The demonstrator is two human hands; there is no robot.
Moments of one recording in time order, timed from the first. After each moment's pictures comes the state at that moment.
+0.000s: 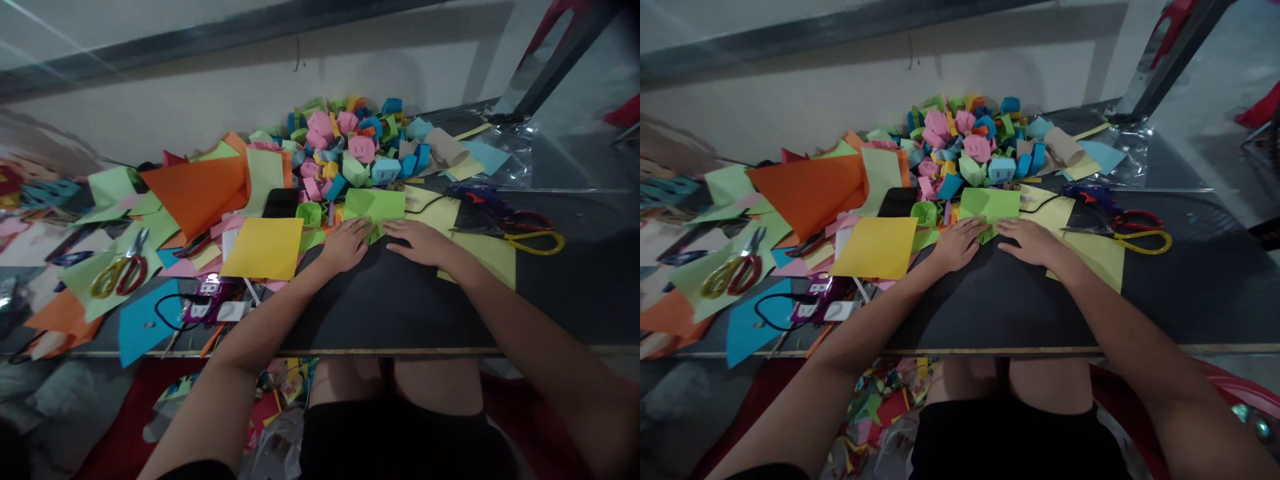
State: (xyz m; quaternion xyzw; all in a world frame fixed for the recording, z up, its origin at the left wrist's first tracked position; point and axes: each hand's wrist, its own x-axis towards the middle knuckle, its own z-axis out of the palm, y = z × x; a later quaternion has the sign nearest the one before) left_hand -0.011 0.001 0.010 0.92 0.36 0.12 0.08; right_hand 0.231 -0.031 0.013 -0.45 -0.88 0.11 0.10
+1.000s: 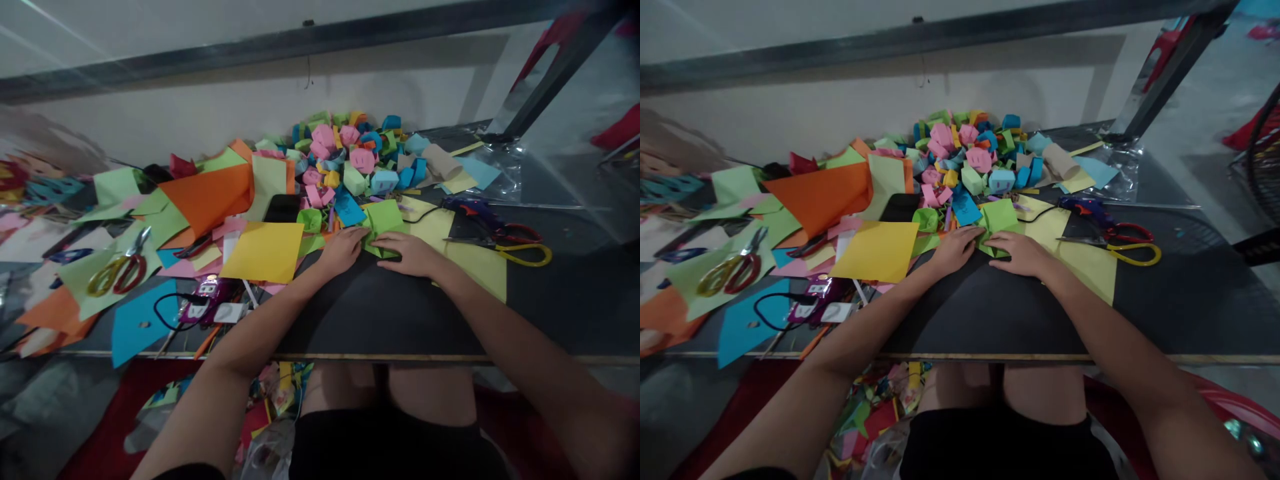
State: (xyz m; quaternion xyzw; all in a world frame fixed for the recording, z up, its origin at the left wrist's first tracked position) left_hand -0.013 0.013 -0.003 0.90 0.36 0.20 0.12; right_hand 0.223 -0.037 0.015 -0.42 -0.87 0.14 0.19
